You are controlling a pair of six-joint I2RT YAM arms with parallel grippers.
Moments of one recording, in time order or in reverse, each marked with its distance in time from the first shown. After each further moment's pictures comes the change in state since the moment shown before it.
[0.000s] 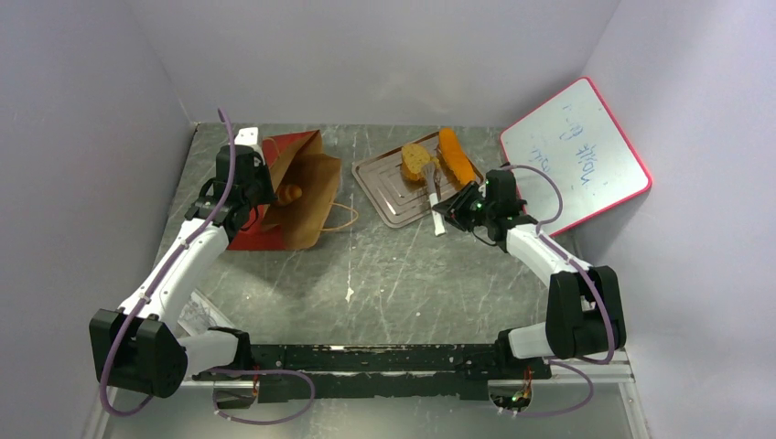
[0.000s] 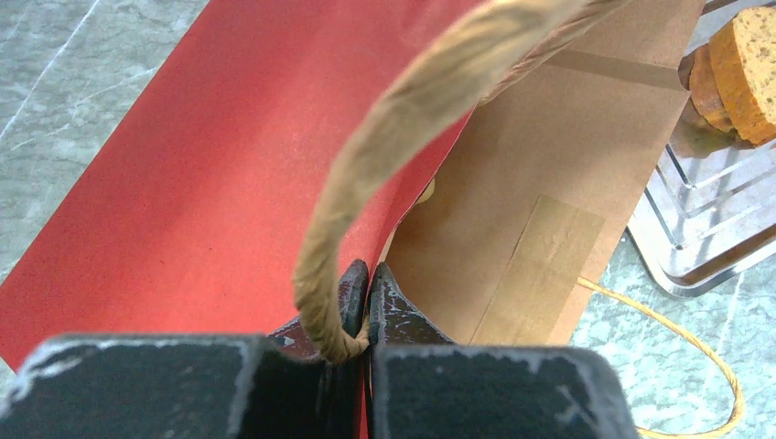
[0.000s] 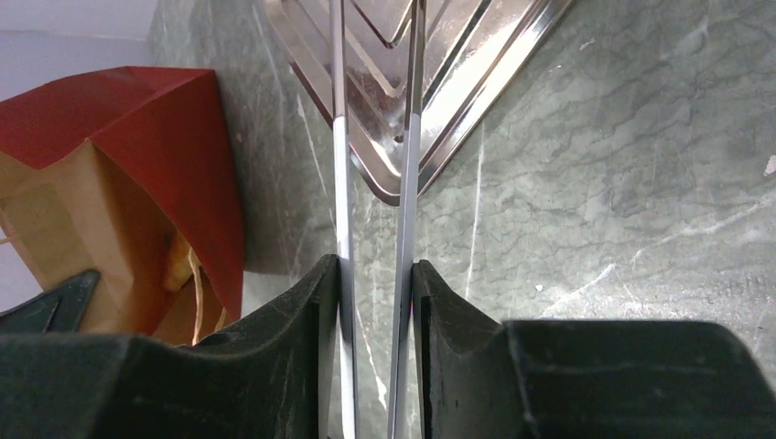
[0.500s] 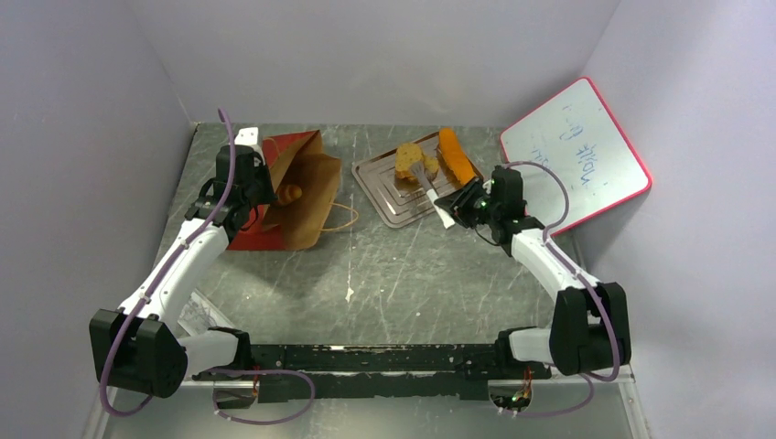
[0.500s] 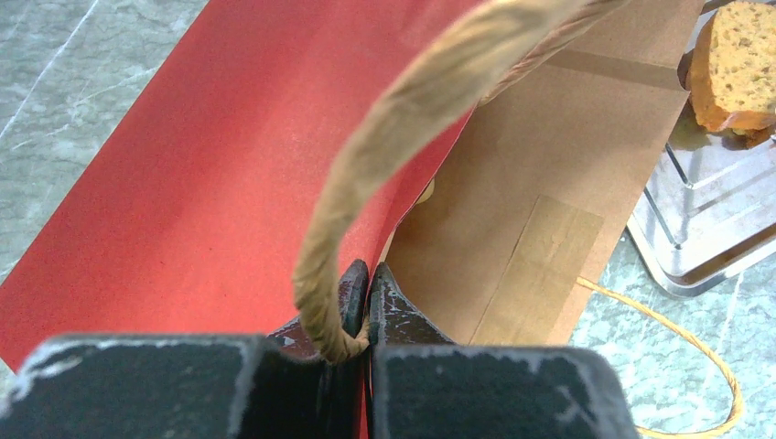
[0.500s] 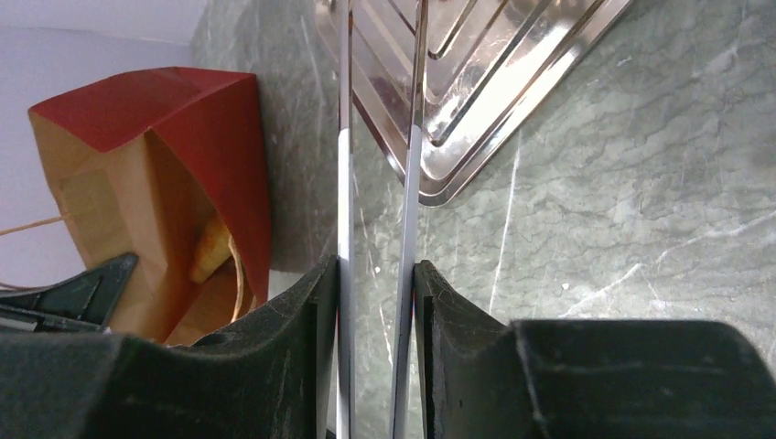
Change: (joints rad) left arm 0.000 0.000 0.000 0.000 0.001 0.001; right arm -0.006 -0.071 0.000 -0.003 -0.011 0.003
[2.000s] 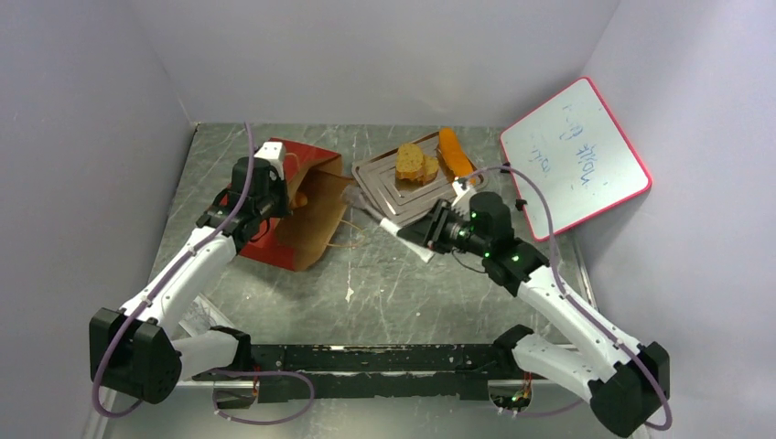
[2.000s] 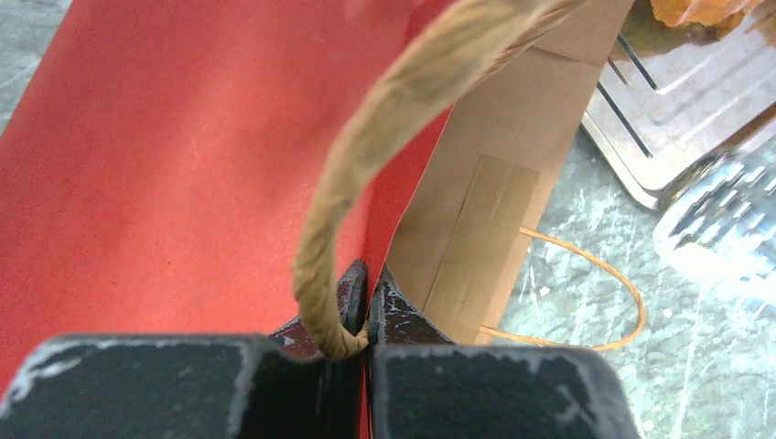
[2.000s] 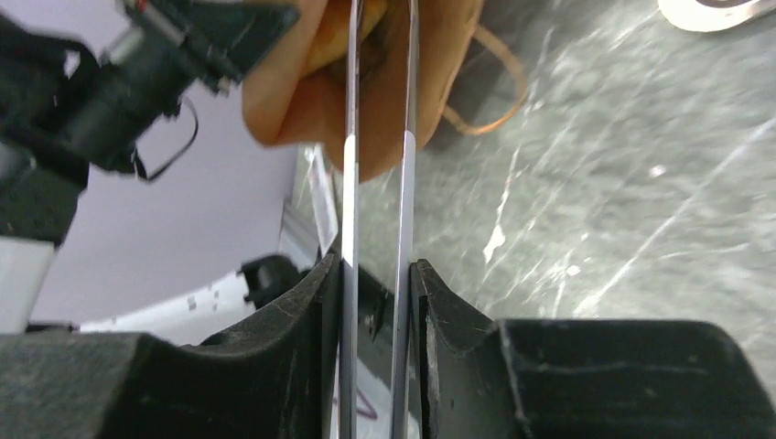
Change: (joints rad) left arm -0.096 -0.023 -0.076 0.015 0.054 0.047; right arm 0.349 -0.367 -0.016 -0.161 -0.015 -0.010
